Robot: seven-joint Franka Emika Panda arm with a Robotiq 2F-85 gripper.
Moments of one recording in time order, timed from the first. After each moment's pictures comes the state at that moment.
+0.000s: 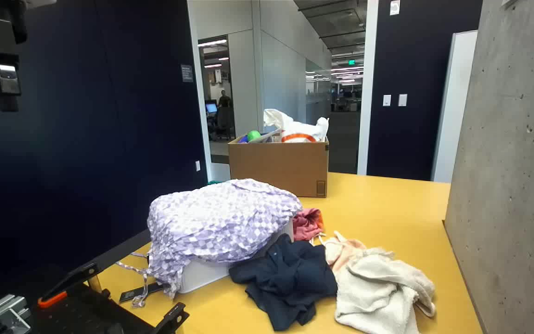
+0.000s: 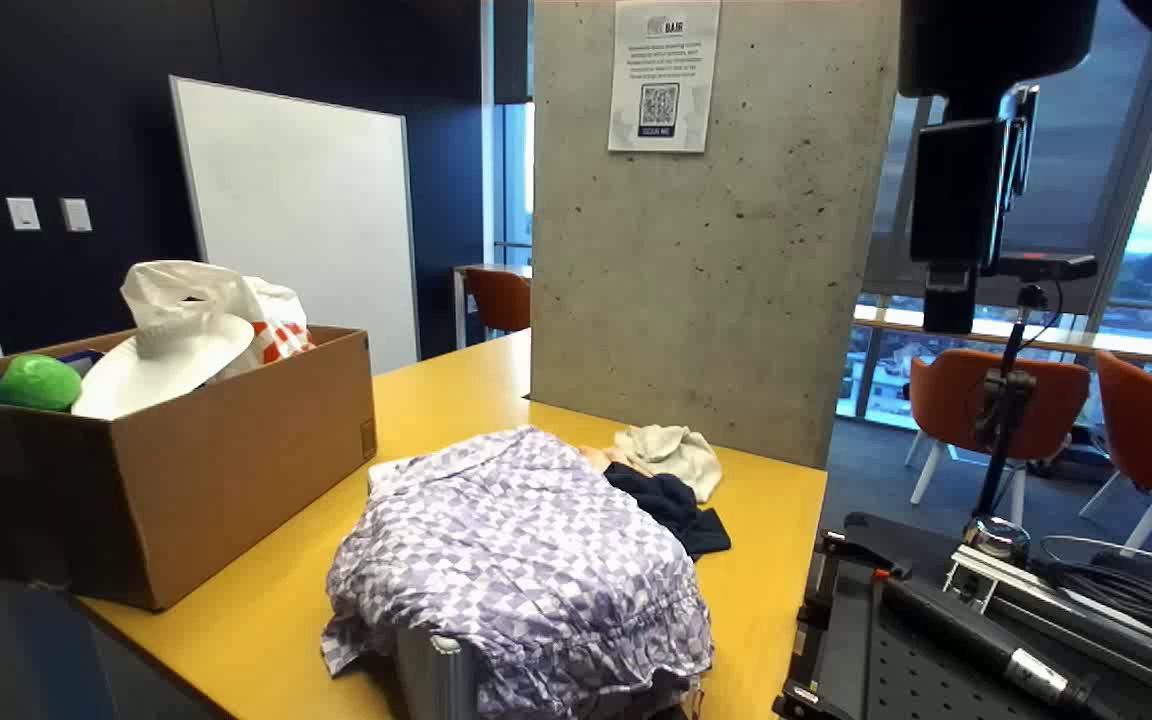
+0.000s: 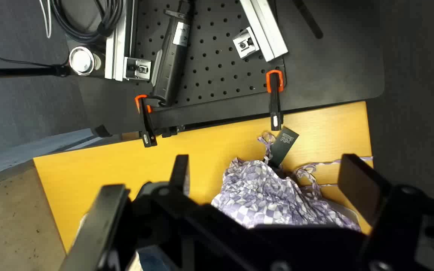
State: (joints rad) arm 0.06 -0.54 0.41 -2.39 0.03 1.67 0.56
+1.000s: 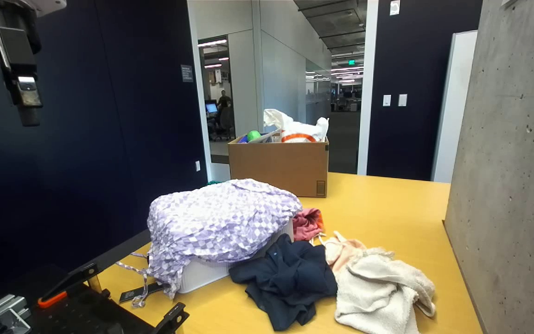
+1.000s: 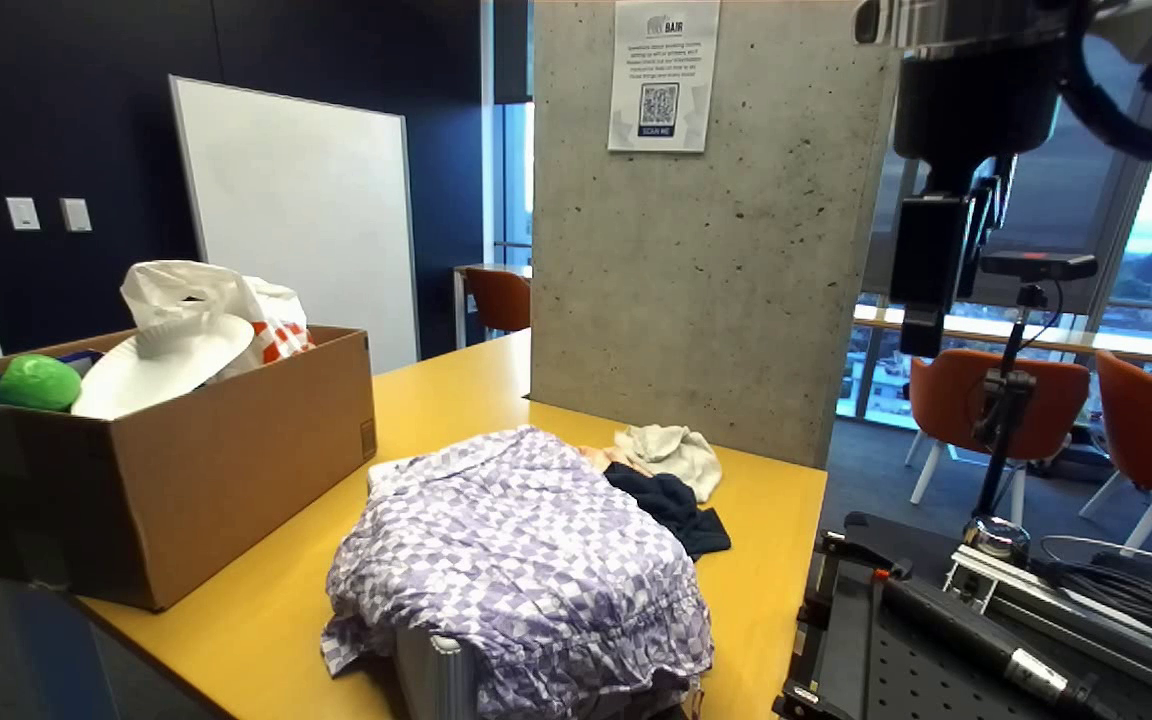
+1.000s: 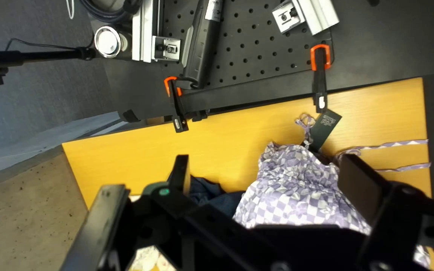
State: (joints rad) arm 0.07 -0.61 0.36 -2.52 -0.08 1.77 0.56
